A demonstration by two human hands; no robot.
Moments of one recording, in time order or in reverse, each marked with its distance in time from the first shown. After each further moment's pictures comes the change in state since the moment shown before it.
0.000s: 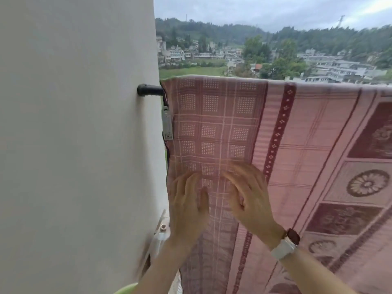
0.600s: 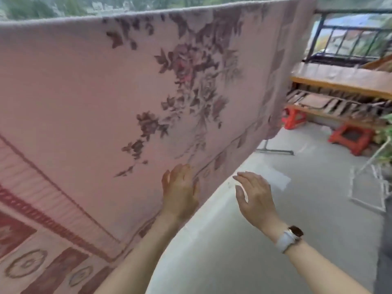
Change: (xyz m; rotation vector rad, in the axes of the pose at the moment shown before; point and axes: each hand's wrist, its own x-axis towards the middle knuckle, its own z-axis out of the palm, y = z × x) left_hand -0.268 0.463 0.366 -0.255 -0.817 0.662; right_hand -0.420 0.206 -0.512 -0.765 0.066 0.960
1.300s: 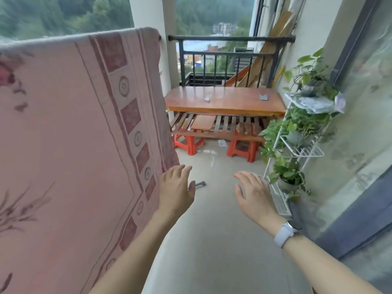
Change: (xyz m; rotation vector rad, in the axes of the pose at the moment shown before) left_hand 0.484 0.321 0.370 -0.243 -0.219 0.486; right_hand 0.268 0.504 -0.115 -0.463 0.107 0.493
